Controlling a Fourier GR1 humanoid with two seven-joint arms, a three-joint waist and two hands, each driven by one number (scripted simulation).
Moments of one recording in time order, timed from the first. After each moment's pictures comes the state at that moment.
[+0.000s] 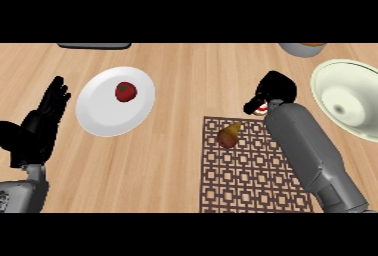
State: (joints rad) left arm -0.16 0.33 0.04 -1.54 0.05 0.12 0.12; right arm -0.80 -0.18 0.15 -0.76 0.83 -0.01 0.77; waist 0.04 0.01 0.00
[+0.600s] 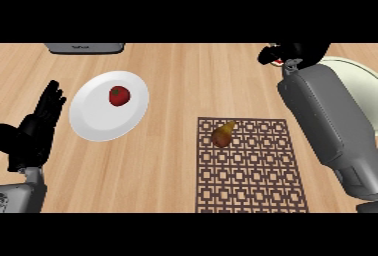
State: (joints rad) left arm -0.14 0.32 0.07 -1.52 0.04 0.13 0.10; right arm -0.98 -0.29 0.18 -0.91 1.05 -0.16 0.95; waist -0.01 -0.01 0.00
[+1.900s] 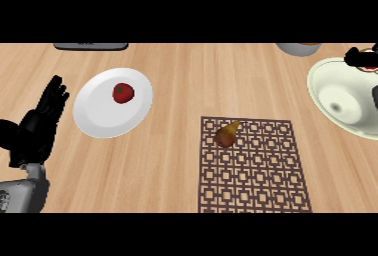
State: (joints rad) left arm -0.16 0.29 0.09 -1.54 0.02 0.09 0.13; right arm -0.86 -0.55 -0.22 -0.65 0.88 -0.44 0.45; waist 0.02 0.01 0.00
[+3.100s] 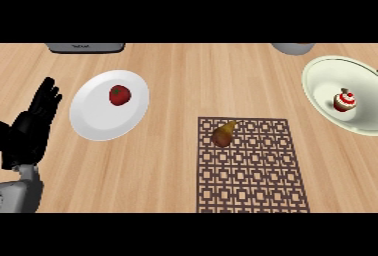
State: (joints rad) left arm -0.16 0.30 0.13 -1.53 0.02 0.07 0.12; right arm -0.80 -0.65 -0.71 -0.44 0.38 -0.36 -0.08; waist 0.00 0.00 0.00
